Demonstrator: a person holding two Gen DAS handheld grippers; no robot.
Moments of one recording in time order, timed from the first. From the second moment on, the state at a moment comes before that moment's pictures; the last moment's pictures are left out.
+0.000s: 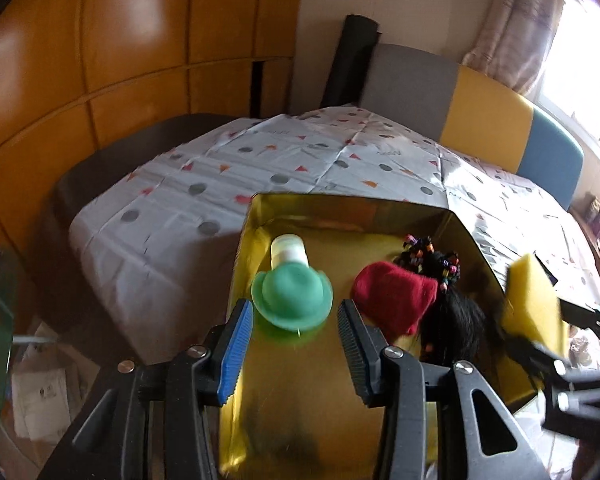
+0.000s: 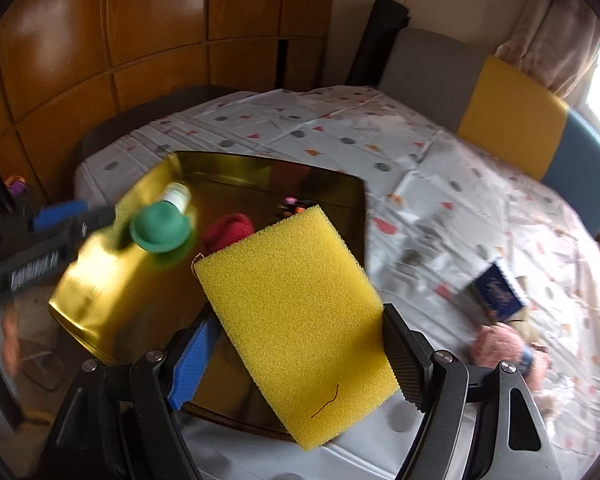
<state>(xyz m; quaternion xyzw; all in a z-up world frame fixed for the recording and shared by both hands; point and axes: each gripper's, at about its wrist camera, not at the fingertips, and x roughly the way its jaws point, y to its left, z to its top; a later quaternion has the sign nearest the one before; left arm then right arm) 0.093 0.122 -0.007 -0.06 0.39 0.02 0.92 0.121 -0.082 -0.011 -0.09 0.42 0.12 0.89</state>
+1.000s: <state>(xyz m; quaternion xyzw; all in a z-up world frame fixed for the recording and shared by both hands) 0.061 0.128 0.000 -0.05 0.38 0.03 0.92 0.169 -0.052 -0.027 0.04 0.43 0.18 0.88</state>
